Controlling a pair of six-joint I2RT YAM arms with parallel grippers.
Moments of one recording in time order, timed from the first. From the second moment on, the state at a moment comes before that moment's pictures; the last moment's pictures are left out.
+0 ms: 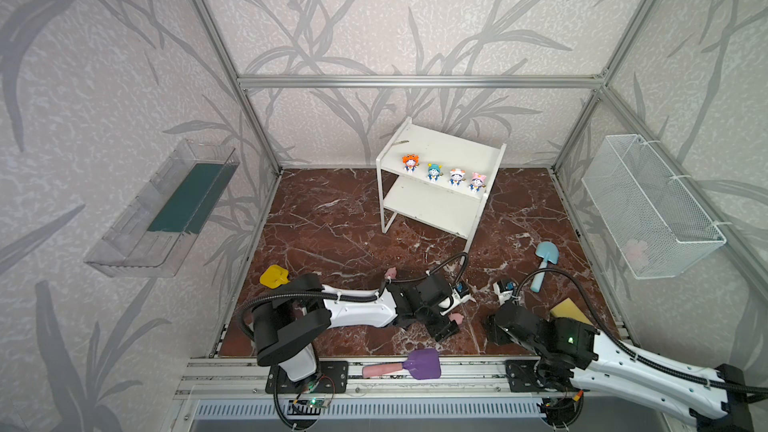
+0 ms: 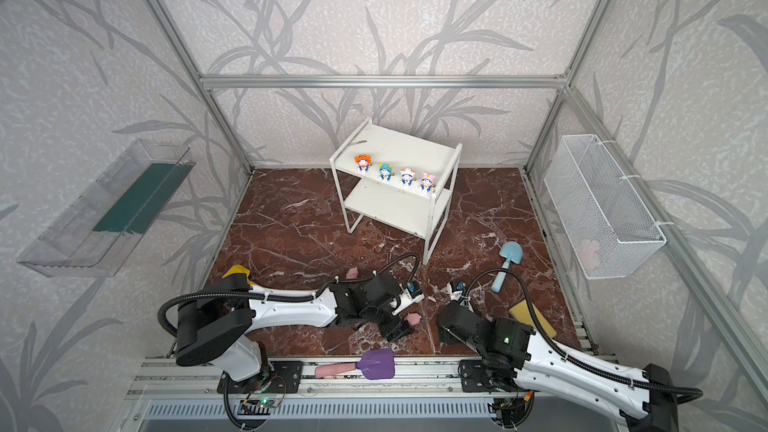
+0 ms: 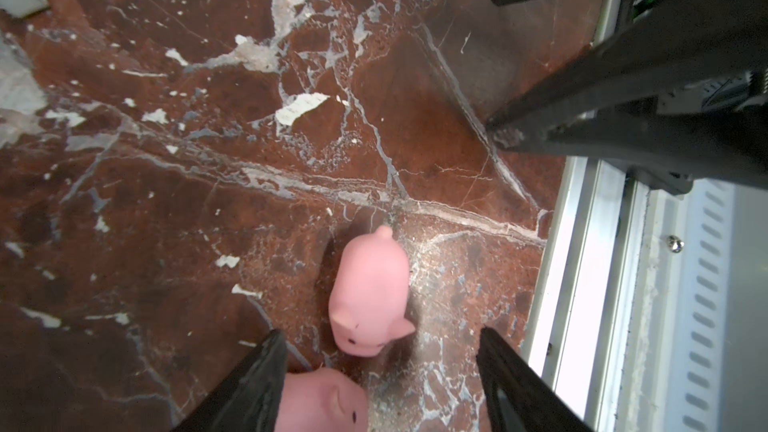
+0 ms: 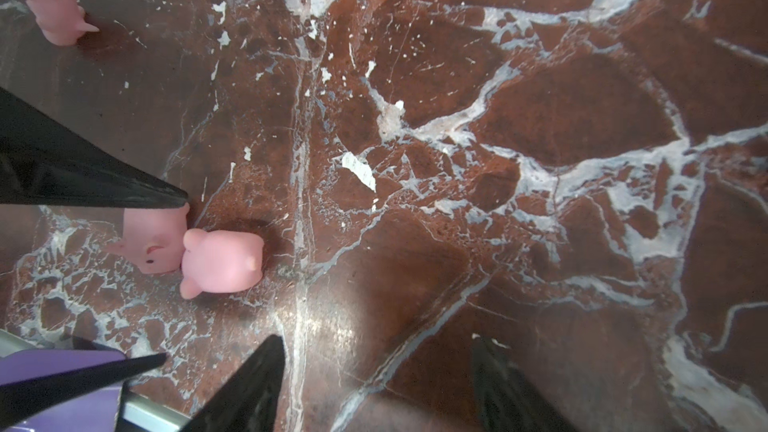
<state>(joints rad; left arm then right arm) -1.15 1.65 0.81 -0.07 0.20 -0.10 1.09 0.57 0.35 -0.80 0.34 0.88</state>
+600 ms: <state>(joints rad) -1.19 1.73 0.85 -0.06 0.16 -0.02 1.09 0.55 0.35 -0.81 0.36 0.88</state>
